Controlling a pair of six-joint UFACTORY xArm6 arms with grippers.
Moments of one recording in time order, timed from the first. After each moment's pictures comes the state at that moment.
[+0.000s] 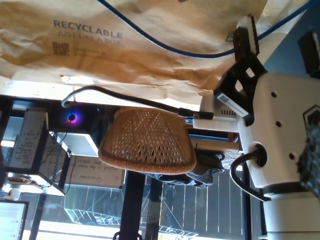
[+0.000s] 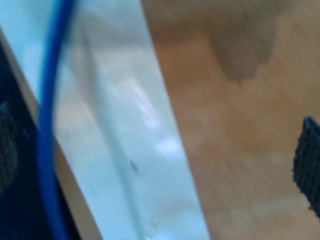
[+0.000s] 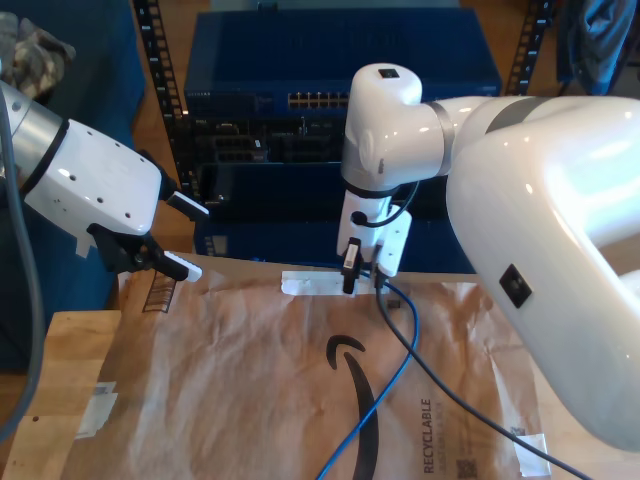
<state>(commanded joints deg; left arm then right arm) 14.4 -11.3 -59.8 -43.2 88.6 -72.6 20.4 28.4 -85.1 2.2 61.6 131.0</state>
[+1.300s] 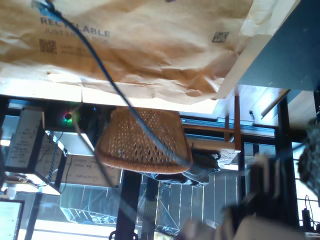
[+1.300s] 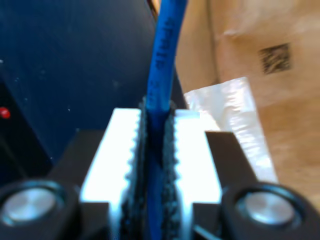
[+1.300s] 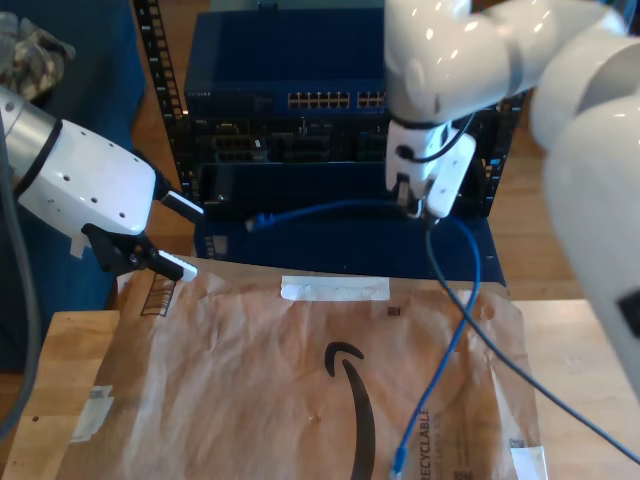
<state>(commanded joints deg) 15.3 -11.3 -59.8 -43.2 88.7 -72.4 18.2 7.1 -78.6 -7.0 74.3 136.9</state>
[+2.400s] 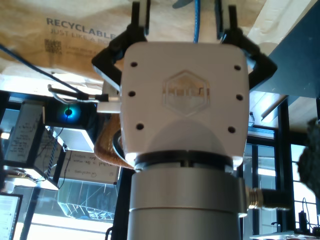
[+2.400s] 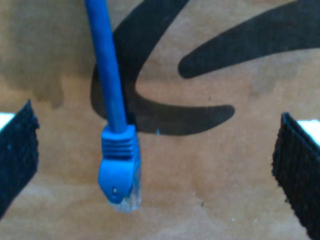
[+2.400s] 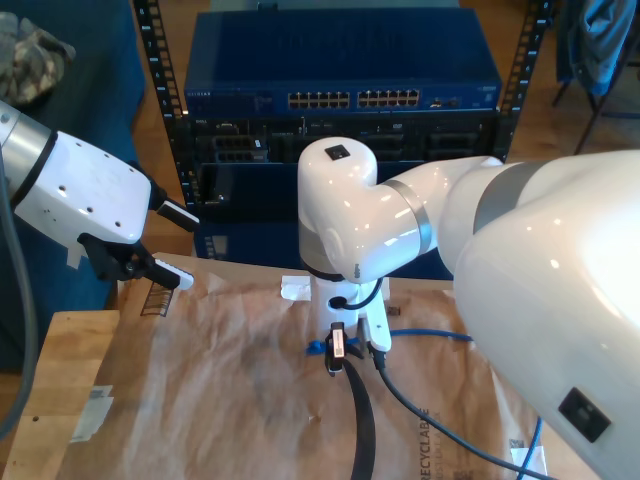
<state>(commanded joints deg) 16.2 -11.3 -58.5 -43.3 89.1 -72.5 32.0 14.6 -64.0 2.4 52.7 118.9</state>
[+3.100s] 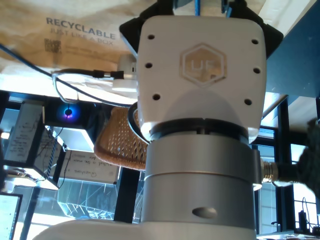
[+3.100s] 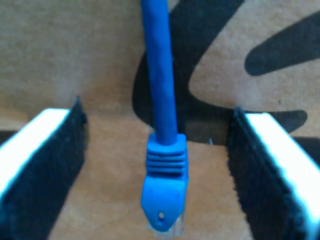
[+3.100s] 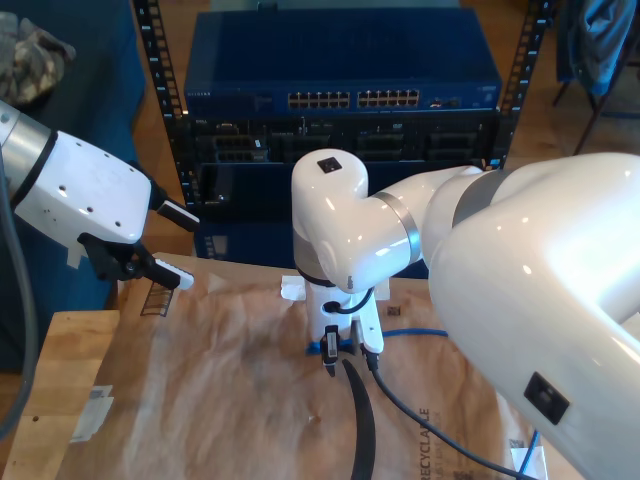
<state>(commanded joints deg) 16.2 -11.3 -58.5 -43.3 89.1 -72.5 32.0 17.4 -64.1 1.0 48.5 119.4</state>
